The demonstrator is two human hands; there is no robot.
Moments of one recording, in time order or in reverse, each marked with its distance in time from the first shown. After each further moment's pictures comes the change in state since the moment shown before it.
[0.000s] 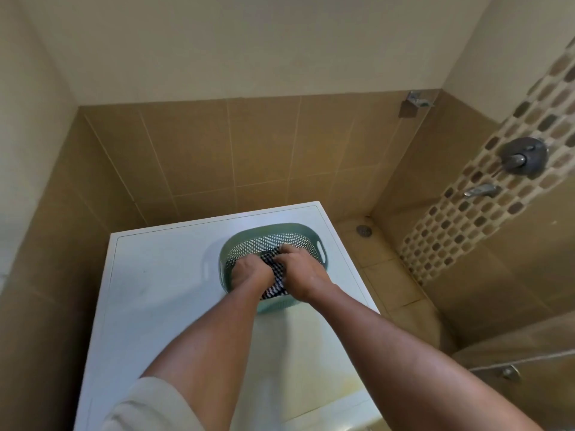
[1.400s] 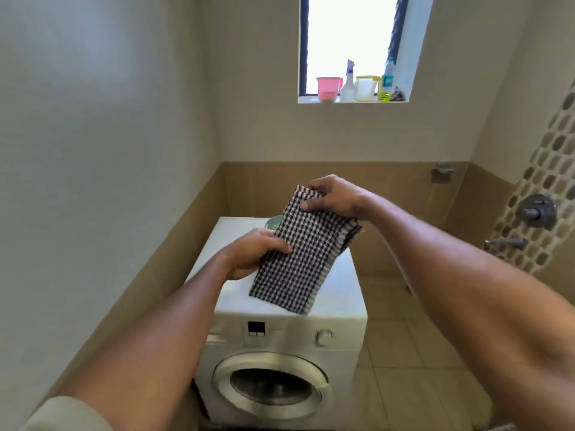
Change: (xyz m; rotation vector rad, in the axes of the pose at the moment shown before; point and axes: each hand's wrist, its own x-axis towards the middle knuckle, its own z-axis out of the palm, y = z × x) left_hand -0.434 -0.089 -0.057 -0.879 -0.308 0.478; right_hand -0.332 -0.009 -0.223 0.565 -0.060 -0.490
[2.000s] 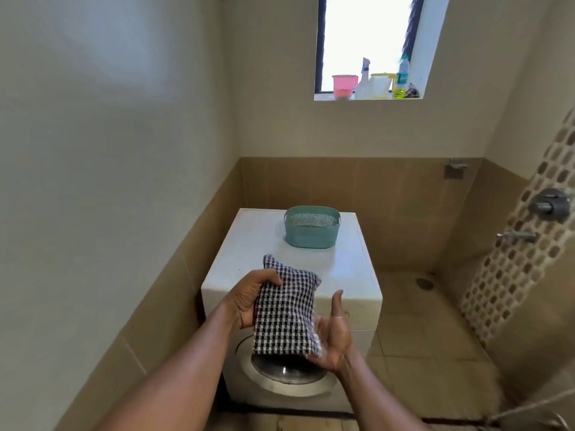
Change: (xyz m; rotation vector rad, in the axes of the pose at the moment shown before) left_hand -0.104 -0.096 0.011 -0.499 0.068 -0.185; right_hand -0.151 0.077 0.261 1.883 -0.313 0.419
